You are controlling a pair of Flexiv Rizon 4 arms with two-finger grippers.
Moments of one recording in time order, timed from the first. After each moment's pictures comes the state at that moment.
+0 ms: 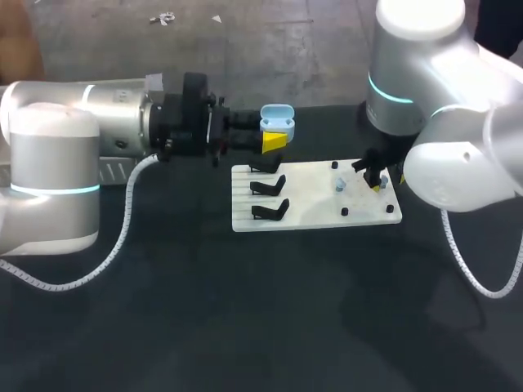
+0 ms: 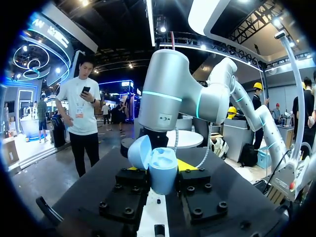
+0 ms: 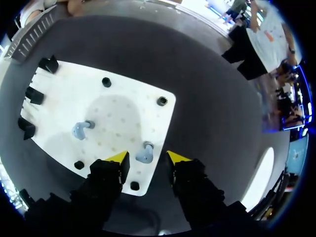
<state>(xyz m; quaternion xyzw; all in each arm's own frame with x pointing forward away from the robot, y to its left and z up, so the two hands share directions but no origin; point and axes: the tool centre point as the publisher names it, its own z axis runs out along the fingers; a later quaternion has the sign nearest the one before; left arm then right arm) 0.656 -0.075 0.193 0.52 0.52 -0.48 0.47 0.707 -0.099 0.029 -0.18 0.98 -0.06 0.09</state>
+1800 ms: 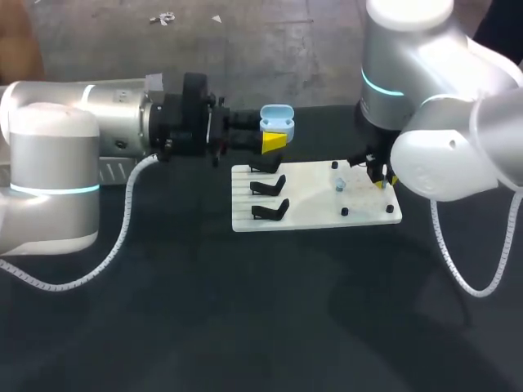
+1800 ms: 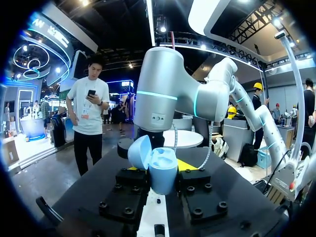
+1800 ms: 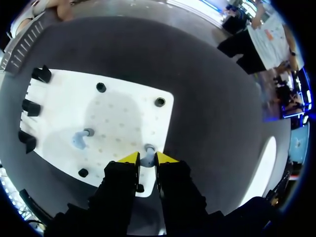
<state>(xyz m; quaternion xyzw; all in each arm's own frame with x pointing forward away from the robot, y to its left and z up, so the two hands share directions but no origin) 0.656 -0.074 0.193 0.53 0.52 -0.48 0.47 0.710 -0.095 0.029 -0.14 0.99 -0.06 0.08</state>
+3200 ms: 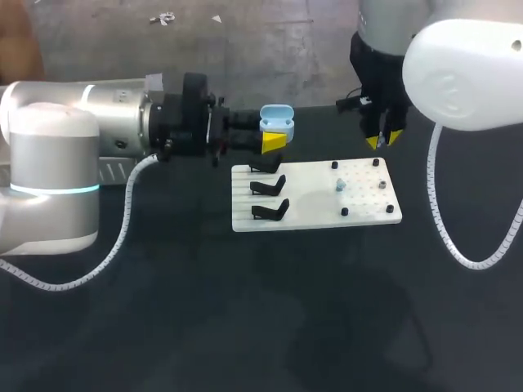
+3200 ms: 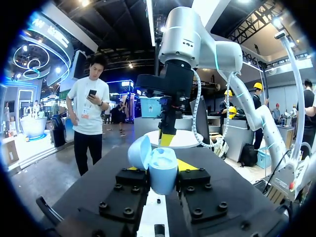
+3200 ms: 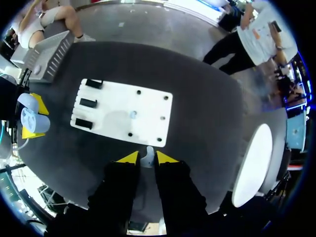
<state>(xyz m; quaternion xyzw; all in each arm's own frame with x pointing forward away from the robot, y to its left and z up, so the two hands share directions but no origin) 0.656 -0.074 0.193 0.53 0.52 -0.48 0.47 0.647 -0.053 0.182 -0.11 0.99 -0.04 0.08</state>
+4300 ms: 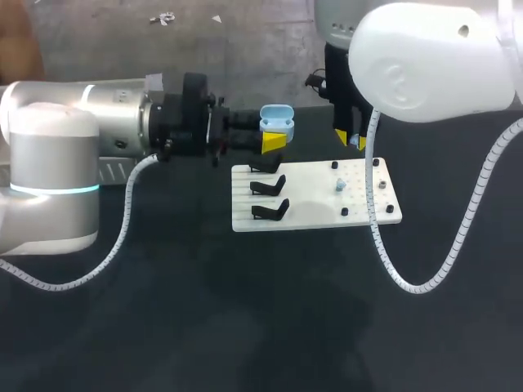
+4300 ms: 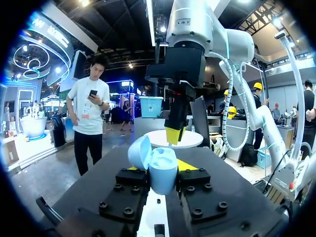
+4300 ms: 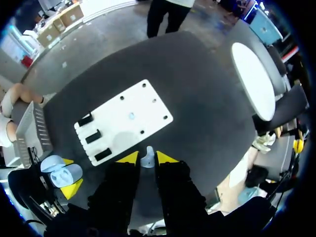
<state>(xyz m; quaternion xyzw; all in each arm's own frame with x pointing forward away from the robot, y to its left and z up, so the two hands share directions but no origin) 0.656 -0.074 0.193 0.53 0.52 -0.48 0.47 0.631 -0.007 0.200 0.25 0.96 -0.03 0.08</state>
